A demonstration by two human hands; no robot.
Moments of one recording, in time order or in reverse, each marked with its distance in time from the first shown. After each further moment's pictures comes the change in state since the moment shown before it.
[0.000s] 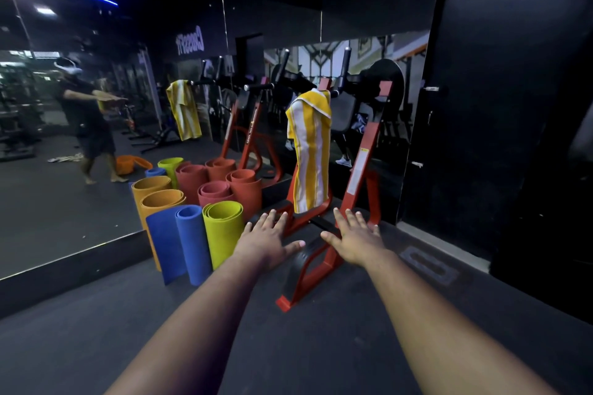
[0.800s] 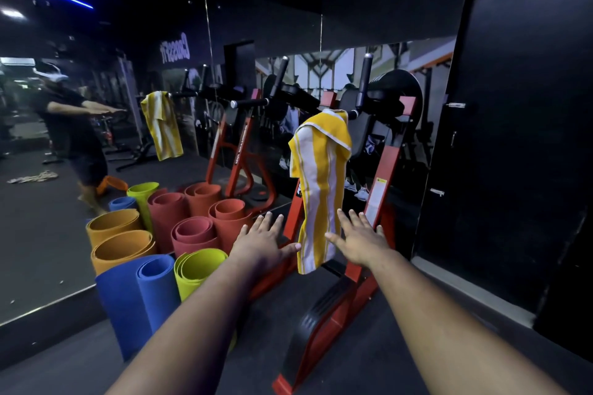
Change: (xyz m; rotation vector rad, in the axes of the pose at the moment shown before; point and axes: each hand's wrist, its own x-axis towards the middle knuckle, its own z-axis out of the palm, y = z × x) left_hand 0.414 -0.121 -0.029 -0.008 0.035 0.024; right_hand 0.421 -0.020 -0.028 -0.013 0.027 0.035
